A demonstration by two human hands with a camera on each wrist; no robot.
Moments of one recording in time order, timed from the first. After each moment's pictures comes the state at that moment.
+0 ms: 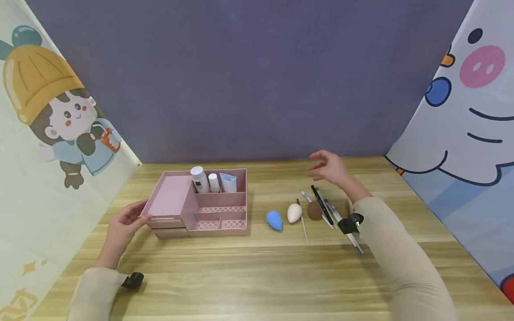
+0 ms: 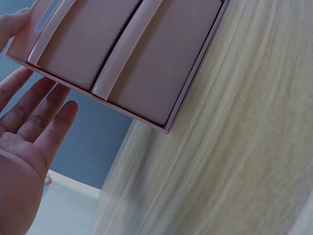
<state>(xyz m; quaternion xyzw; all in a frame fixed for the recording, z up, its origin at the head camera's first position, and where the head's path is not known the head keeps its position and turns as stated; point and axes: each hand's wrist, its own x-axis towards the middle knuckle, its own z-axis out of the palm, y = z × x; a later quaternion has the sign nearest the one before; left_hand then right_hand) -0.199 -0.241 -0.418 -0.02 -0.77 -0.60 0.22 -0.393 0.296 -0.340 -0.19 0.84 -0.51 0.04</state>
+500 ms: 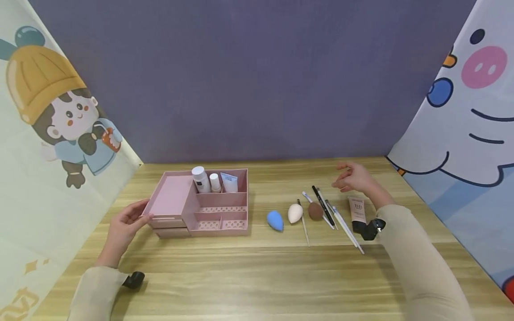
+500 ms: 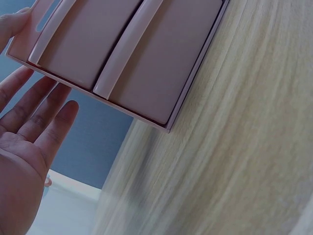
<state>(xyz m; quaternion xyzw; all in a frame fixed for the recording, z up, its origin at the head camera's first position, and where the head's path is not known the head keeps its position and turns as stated) -0.198 -0.242 -0.419 -0.03 -0.76 -0.61 0.22 -0.398 0.362 -0.365 -0.14 0.86 -0.48 0.10</state>
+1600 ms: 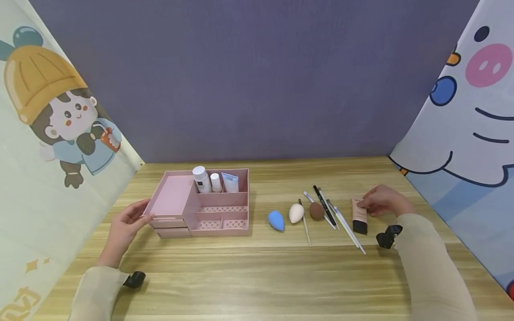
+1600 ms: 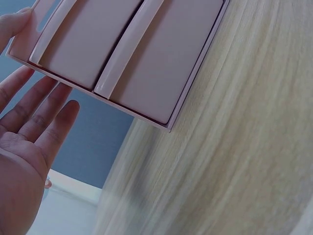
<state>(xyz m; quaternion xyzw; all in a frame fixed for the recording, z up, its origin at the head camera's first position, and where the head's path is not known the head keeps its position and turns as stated) -0.202 -0.233 -0.420 -0.02 -0.77 -0.60 0.22 -0.403 0.439 -0.404 0.00 0.86 -0.42 0.29</state>
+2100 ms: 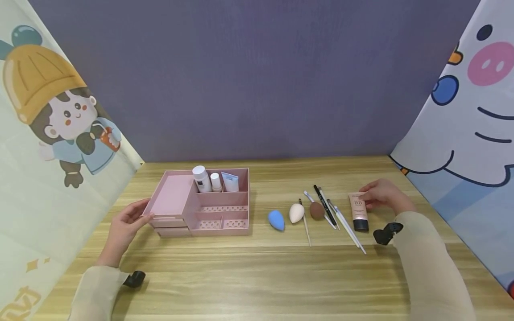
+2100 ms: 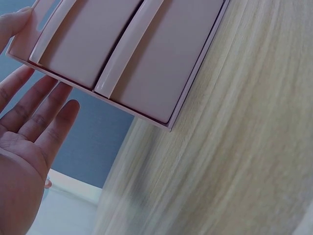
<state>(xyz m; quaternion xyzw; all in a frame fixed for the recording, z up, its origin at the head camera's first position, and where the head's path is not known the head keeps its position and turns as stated) -0.203 -0.233 -0.418 -0.01 -0.77 -0.60 0.22 -0.413 0.437 -0.399 -0.02 0.87 -0.44 0.22</state>
